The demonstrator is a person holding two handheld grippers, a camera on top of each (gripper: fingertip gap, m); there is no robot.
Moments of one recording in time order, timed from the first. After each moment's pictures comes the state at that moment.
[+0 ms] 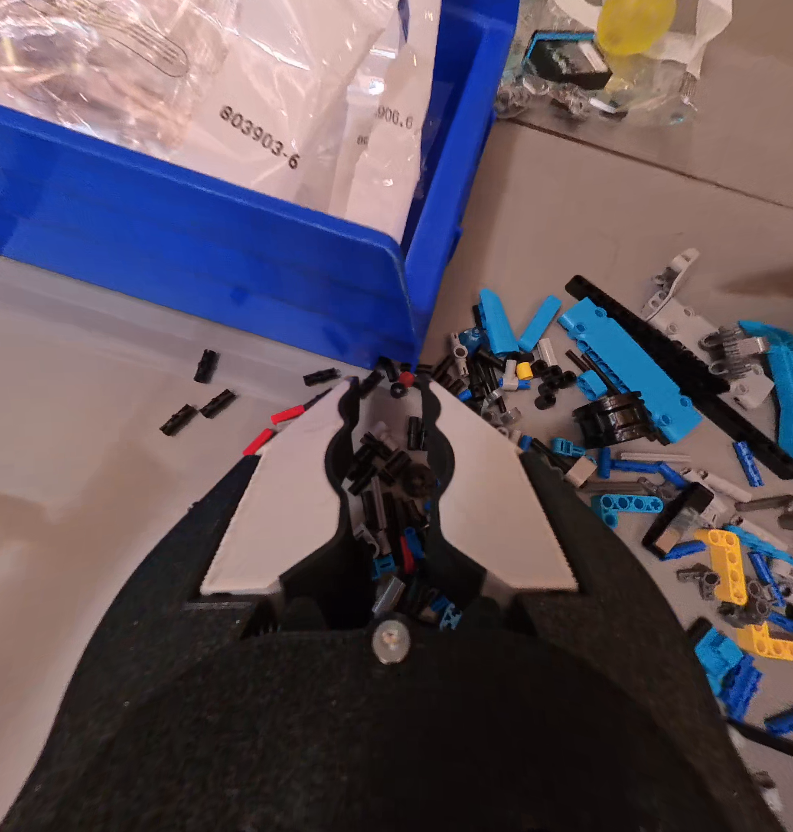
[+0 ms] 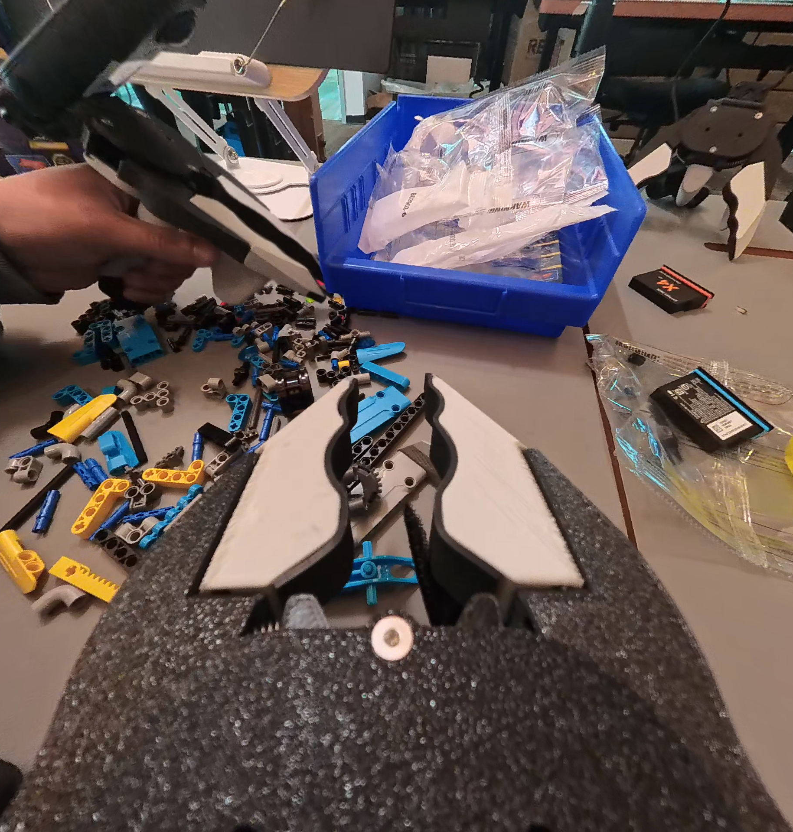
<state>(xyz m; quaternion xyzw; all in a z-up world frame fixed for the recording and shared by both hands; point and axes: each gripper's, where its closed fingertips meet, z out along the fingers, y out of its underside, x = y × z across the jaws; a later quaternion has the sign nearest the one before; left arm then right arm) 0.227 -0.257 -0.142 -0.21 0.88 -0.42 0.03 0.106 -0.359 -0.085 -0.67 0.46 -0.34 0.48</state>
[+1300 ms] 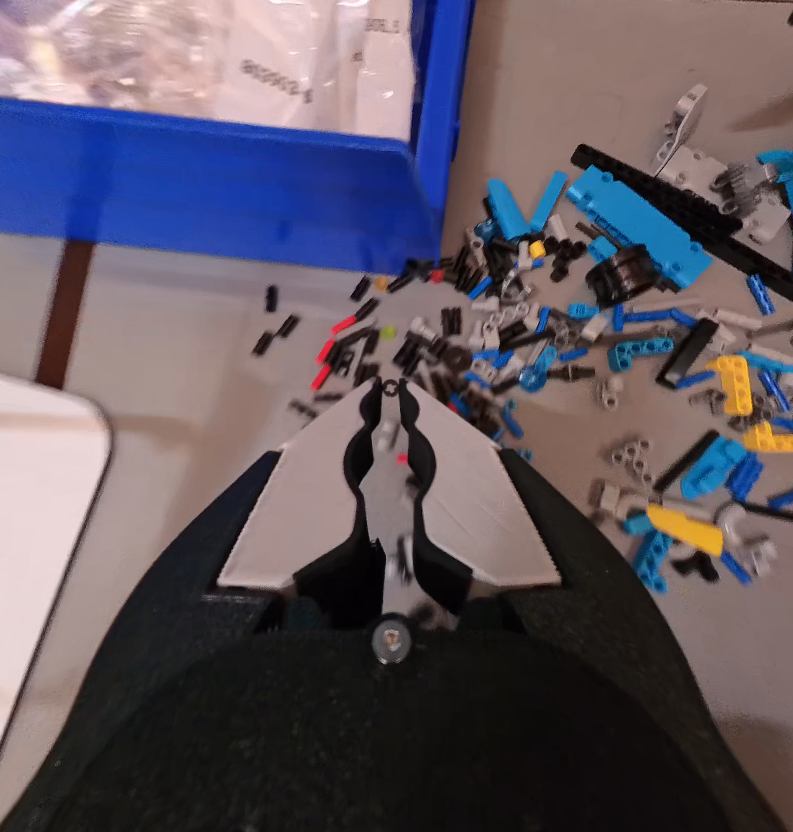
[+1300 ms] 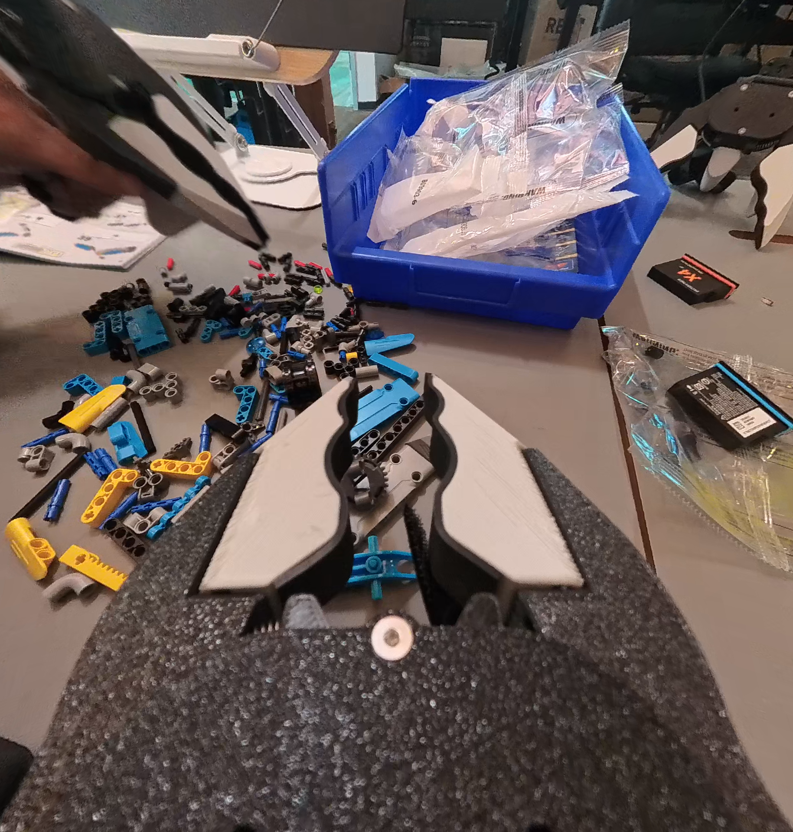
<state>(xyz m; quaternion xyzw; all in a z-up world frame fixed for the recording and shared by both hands) 0.226 -0.189 -0.114 -0.12 0.93 -0.34 0.06 0.105 -0.356 -0.090 -0.67 0.46 -0.32 0.48</state>
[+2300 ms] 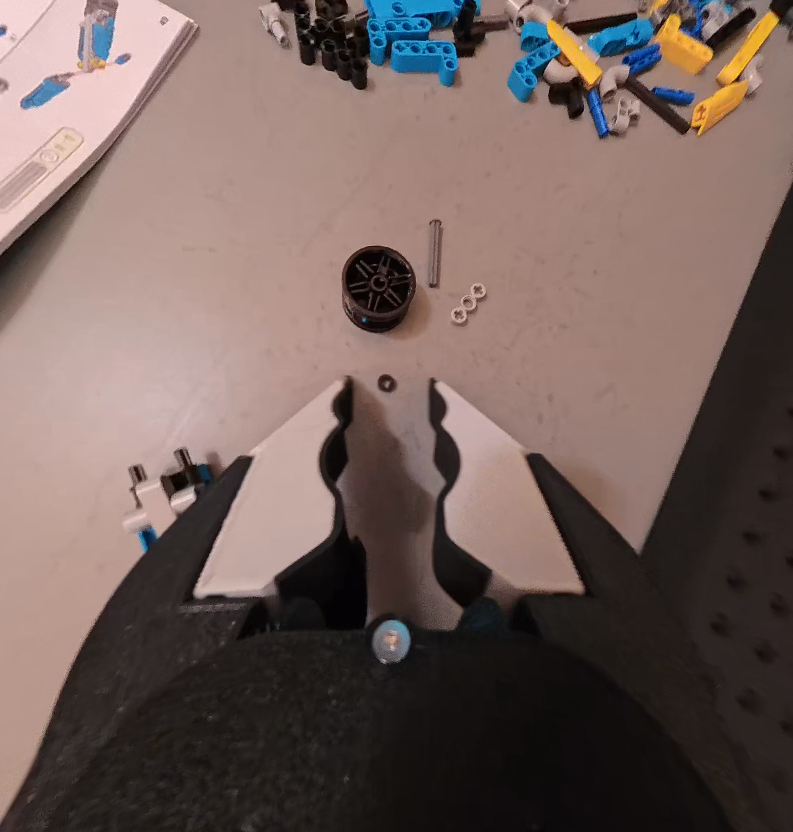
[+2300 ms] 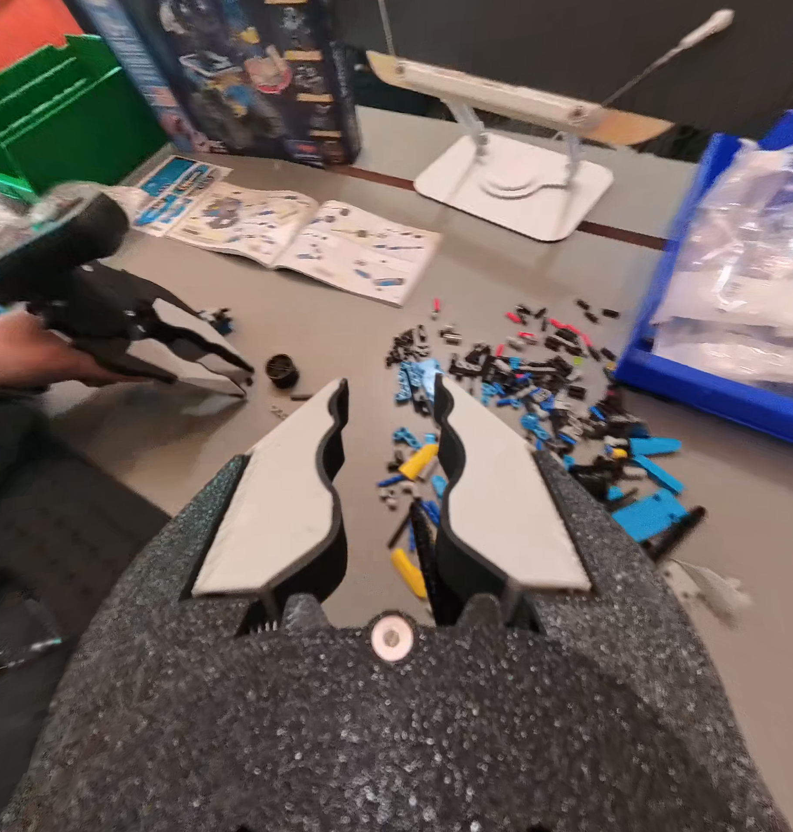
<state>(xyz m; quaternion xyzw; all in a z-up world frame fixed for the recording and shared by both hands) 0.030 0.031 -0.158 -0.34 0.88 -0.34 0.04 0.050 -0.165 0.011 -0.77 0.41 -0.18 0.46</state>
